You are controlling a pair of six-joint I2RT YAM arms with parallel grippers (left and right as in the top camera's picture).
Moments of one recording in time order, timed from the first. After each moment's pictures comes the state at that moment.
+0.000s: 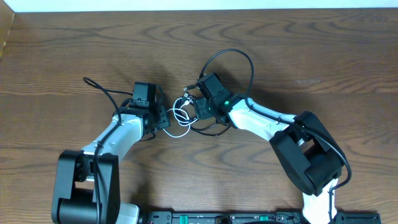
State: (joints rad) left arm -0.13 1.63 0.79 -0.39 0.04 -0.41; right arm 0.69 2.05 1.25 -0.21 0.02 0.39
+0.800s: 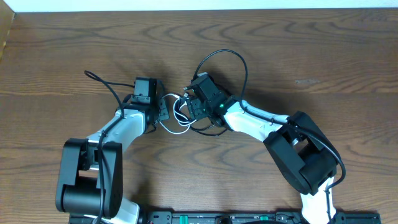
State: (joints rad) left arm -0.13 1.70 0.82 -0.27 -0.01 -0.37; right arm 0.73 2.07 1.26 -0.14 0.04 0.36
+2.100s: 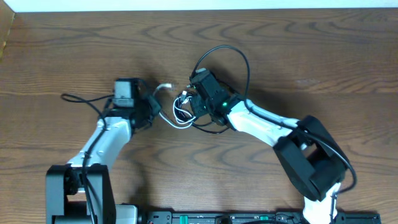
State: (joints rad) left arm -0.01 1.55 0.79 -0.26 0.24 -0.78; right arm 0.72 2.00 1.26 -0.14 0.02 0.32
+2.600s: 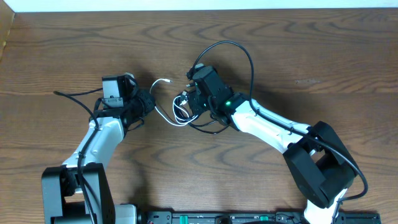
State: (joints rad) left arm 0.06 1.55 0.79 -0.19 0.35 -0.58; right arm 0.72 1.94 1.26 -0.14 -0.06 0.31
